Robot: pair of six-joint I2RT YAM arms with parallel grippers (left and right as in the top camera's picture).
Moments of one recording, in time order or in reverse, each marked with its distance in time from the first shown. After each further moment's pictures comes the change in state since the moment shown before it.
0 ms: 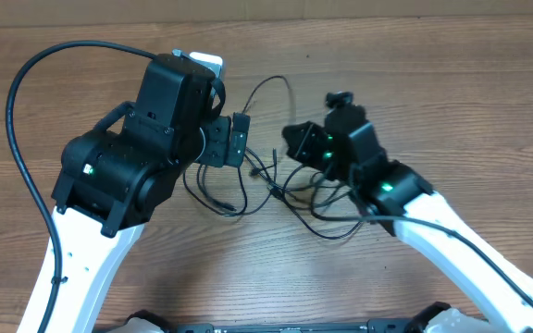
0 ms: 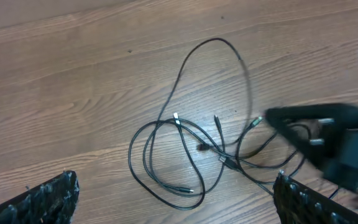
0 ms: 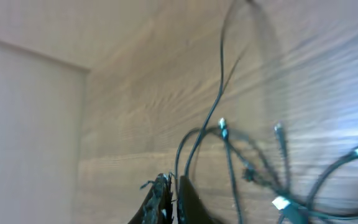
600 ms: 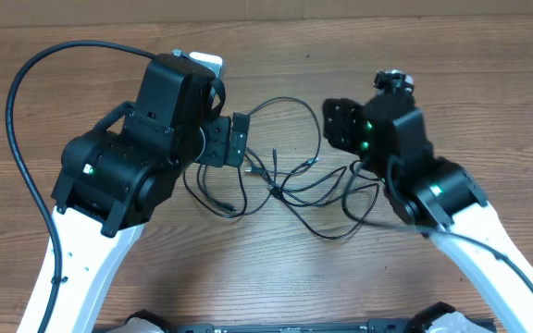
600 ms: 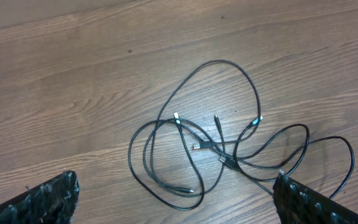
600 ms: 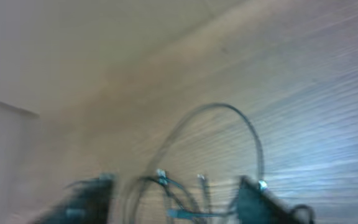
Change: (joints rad) left arm 0.000 0.000 0.000 0.000 -0.001 0.000; right arm -0.090 -0.072 0.145 -0.270 0.201 -0.175
